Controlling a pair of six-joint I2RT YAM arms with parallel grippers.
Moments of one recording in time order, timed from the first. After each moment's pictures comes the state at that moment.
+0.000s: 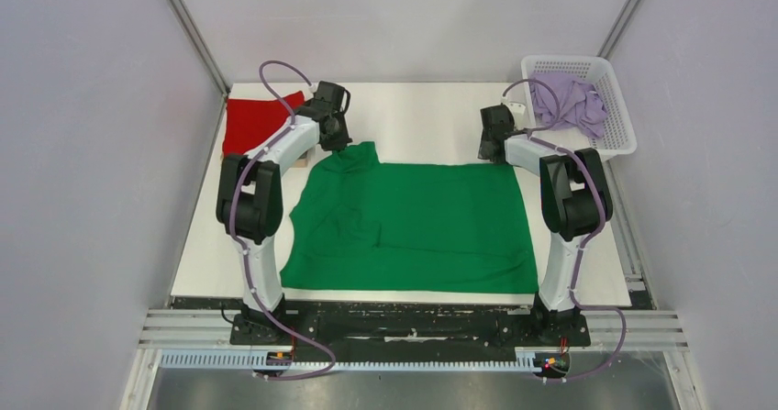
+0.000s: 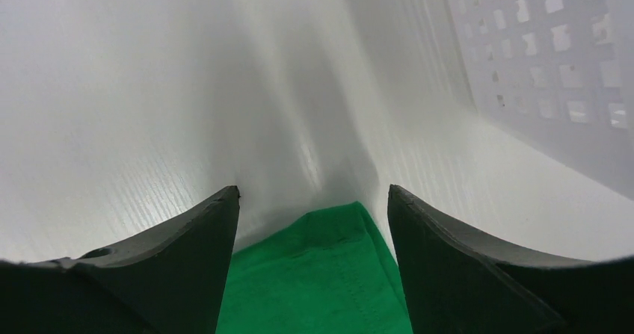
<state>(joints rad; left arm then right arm) -0.29 2.01 1.59 -0.55 -0.14 -0.44 0.21 2.01 1.30 -0.23 0.52 0.35</state>
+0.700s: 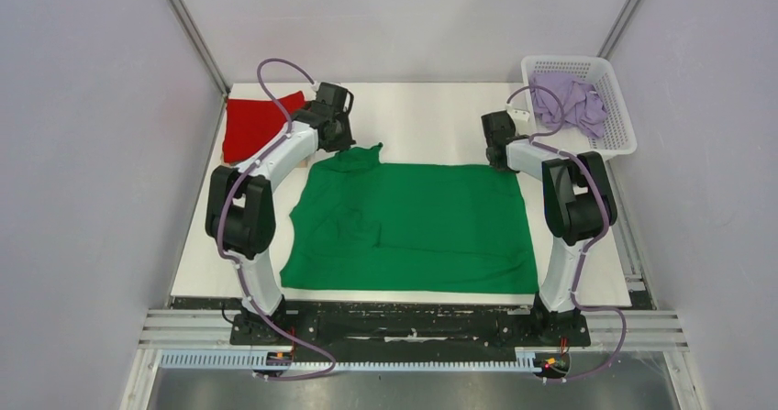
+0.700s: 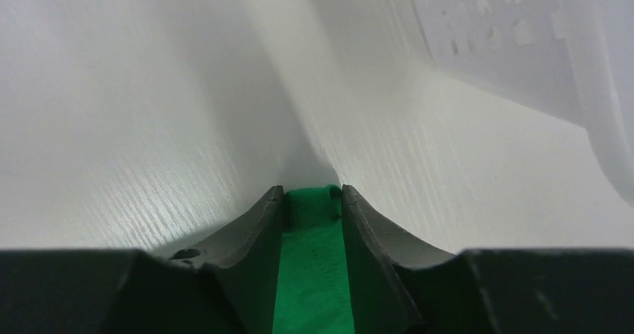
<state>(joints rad) -0.34 1.87 1.51 -0.54 -0.14 -0.44 0.20 1.96 1.23 -0.27 0.58 0.38</state>
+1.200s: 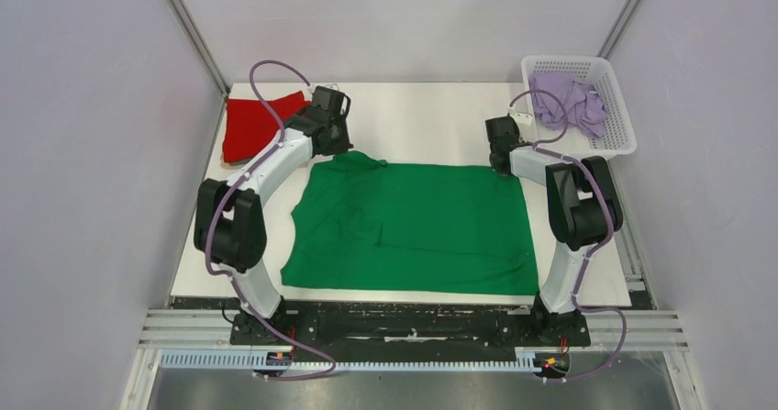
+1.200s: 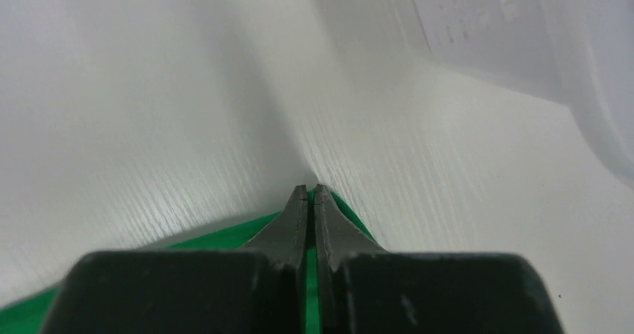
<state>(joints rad) -0.36 1.78 1.44 -0.54 -0.15 -0.44 0.20 1.94 1.17 -0.18 0.56 0.38</state>
